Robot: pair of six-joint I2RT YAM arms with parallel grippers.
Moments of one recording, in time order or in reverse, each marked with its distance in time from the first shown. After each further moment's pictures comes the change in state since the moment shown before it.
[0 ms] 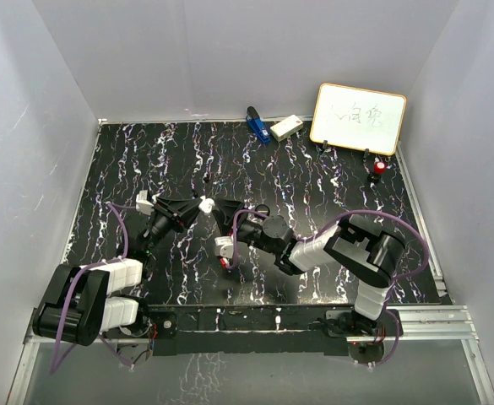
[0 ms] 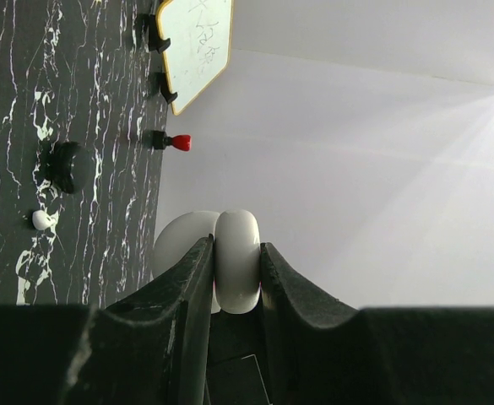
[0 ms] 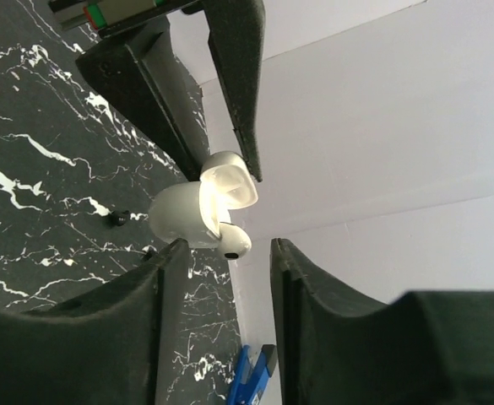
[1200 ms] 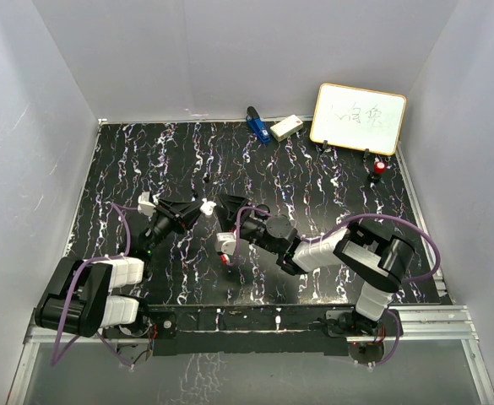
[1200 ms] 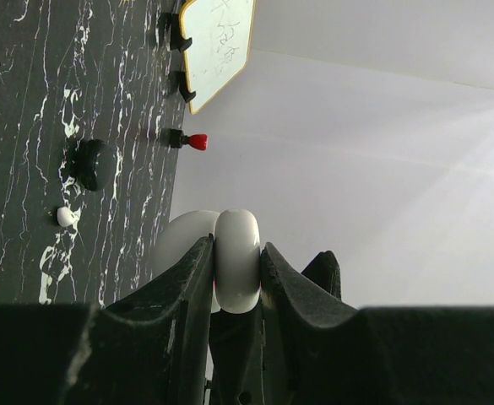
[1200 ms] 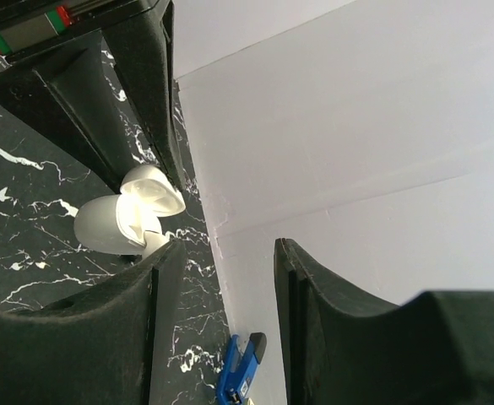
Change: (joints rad) left arm 0.000 0.051 0.000 0.003 0.000 0.019; right arm 0.006 -0.066 -0.010 -0.011 0.051 0.025
